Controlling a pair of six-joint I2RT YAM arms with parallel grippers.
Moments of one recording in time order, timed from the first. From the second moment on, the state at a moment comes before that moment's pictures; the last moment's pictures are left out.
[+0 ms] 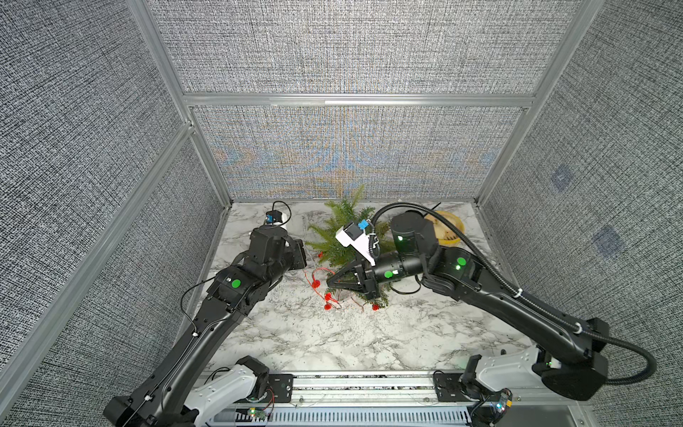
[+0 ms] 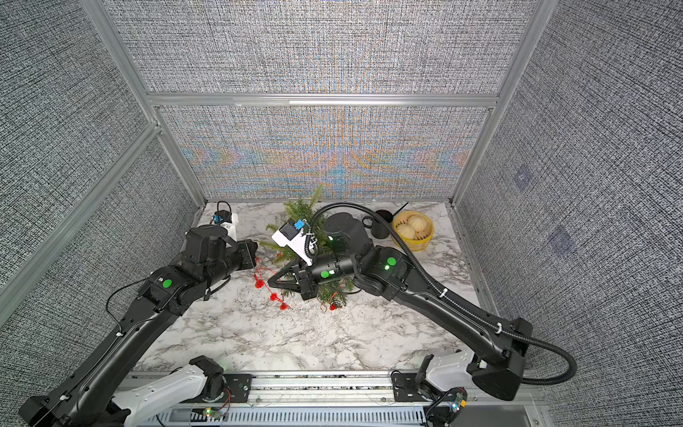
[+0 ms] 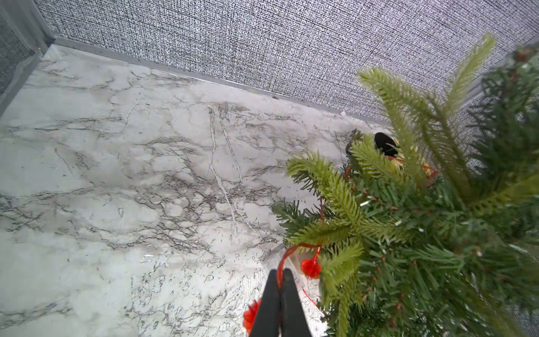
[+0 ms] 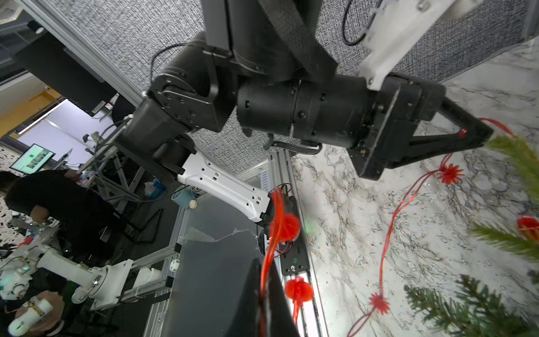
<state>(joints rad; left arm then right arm) -0.53 1.01 1.16 -0.72 -0.12 -0.52 0.97 1.39 1.53 -0.51 -0.65 0.31</state>
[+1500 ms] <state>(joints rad) -0.37 1.08 1.10 -0.64 -0.05 -0.49 1.07 1.51 1.68 -0.72 -0.47 0.07</state>
